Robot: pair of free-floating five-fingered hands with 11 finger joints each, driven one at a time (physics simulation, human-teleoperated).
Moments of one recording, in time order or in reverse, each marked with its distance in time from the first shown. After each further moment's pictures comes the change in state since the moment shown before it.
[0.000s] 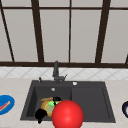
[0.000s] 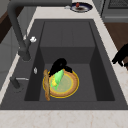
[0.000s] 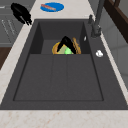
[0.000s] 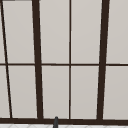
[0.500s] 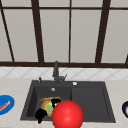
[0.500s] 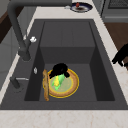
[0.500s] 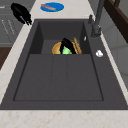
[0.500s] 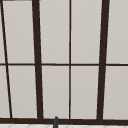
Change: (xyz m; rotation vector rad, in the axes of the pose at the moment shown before) left hand 0.000 0.000 0.000 0.000 0.000 0.000; right hand 0.025 0.028 -0.014 -0.193 0.135 -0.005
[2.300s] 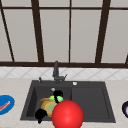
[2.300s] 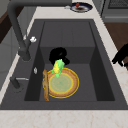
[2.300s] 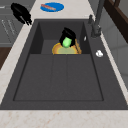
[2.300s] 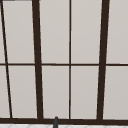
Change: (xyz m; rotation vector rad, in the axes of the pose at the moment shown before) left hand 0.000 0.000 0.000 0.000 0.000 0.000; right hand -0.043 -0.087 0.045 -0.125 0.028 -0.014
